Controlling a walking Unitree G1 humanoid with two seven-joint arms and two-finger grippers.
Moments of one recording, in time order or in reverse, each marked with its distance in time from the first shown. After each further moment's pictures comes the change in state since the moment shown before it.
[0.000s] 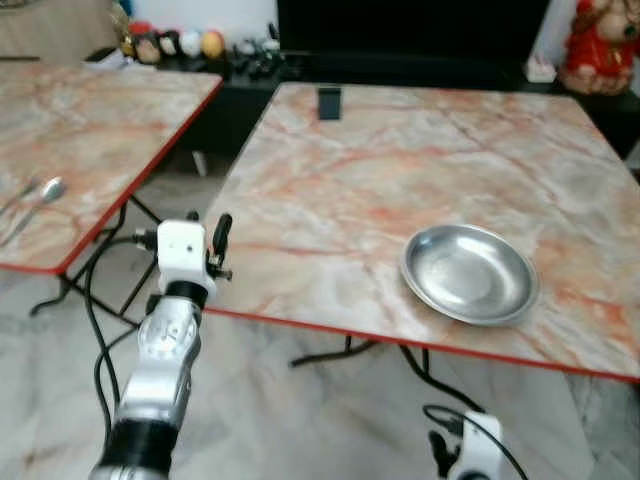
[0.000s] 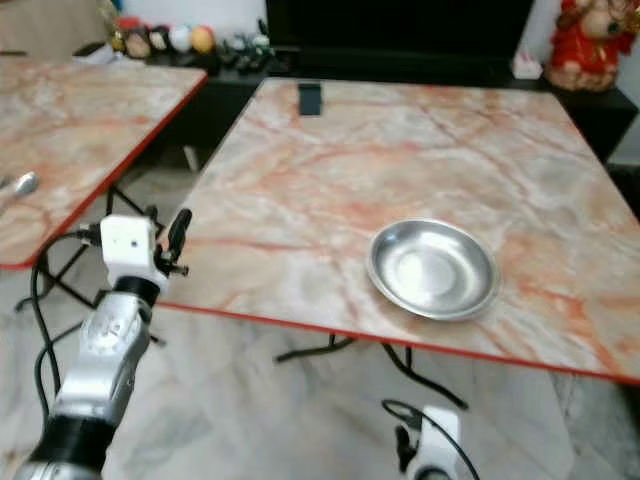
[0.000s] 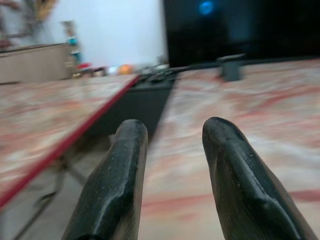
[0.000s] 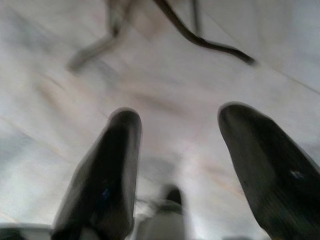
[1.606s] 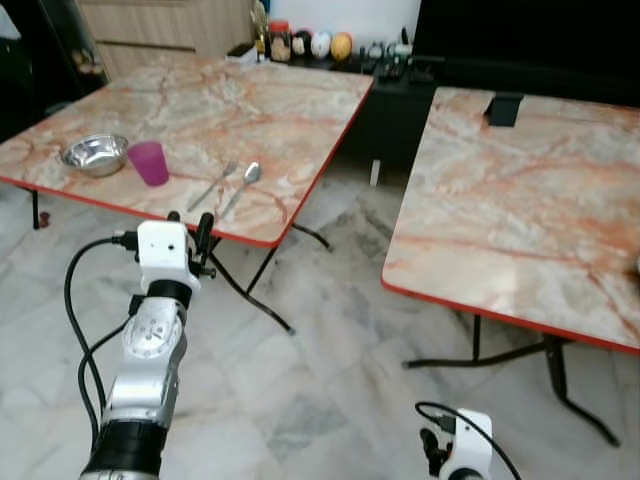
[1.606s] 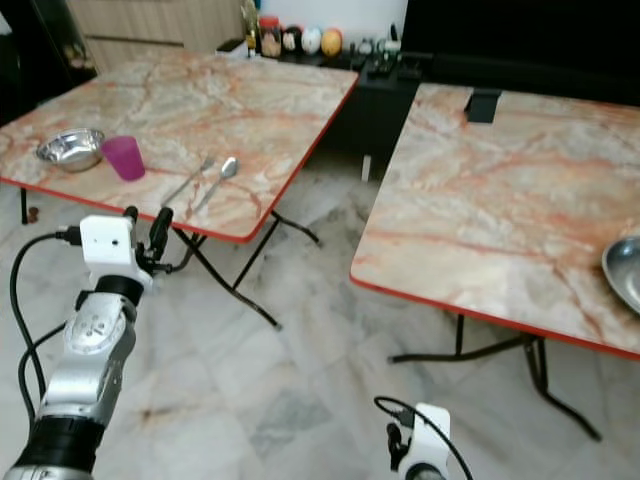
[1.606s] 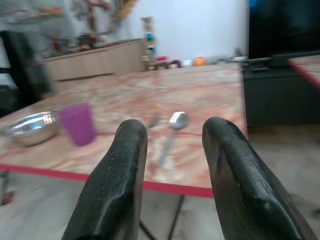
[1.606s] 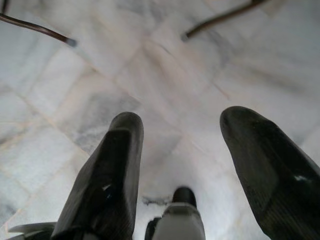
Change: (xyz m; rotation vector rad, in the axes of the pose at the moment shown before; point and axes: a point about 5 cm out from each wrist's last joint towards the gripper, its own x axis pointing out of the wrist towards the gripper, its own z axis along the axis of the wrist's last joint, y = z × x) left arm 0.003 -0.002 0.003 -0.020 -0.014 0.003; right arm 0.000 -0.003 0.000 0.001 0.010 -0.011
